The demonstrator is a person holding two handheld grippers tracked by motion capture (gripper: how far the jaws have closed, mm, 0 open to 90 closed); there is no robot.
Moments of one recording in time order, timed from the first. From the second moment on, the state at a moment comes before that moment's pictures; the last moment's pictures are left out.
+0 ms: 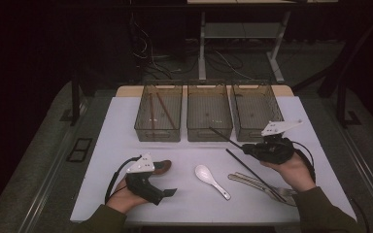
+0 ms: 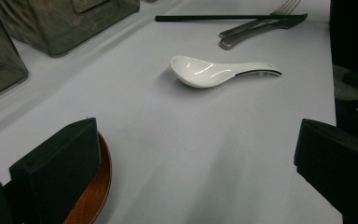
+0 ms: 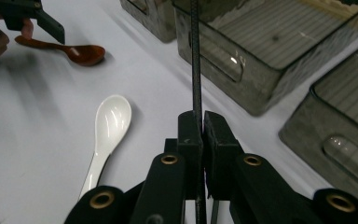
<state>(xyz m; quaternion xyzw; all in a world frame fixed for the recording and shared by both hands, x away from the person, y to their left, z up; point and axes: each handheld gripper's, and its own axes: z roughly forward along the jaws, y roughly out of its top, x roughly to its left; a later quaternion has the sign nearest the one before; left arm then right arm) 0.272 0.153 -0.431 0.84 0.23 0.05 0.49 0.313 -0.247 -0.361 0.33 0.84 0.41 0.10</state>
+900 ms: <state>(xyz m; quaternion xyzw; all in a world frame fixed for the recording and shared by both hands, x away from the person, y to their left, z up) 0.274 0.154 -0.431 0.84 0.23 0.05 0.49 0.358 -0.187 -0.349 0.33 0.83 0.43 0.10</state>
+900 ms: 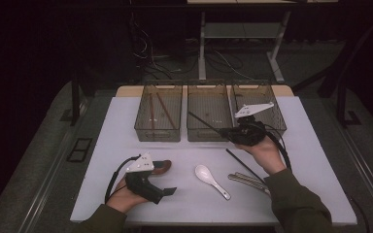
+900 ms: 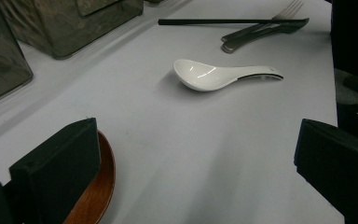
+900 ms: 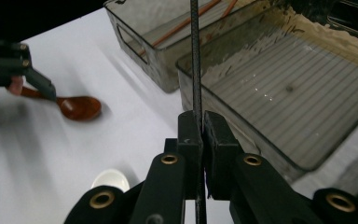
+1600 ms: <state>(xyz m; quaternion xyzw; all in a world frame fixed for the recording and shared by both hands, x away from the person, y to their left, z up) 0.273 0.153 -0.431 0.84 0.23 0.04 0.49 0.406 -0.126 -0.342 0.35 0.84 0.41 0.10</state>
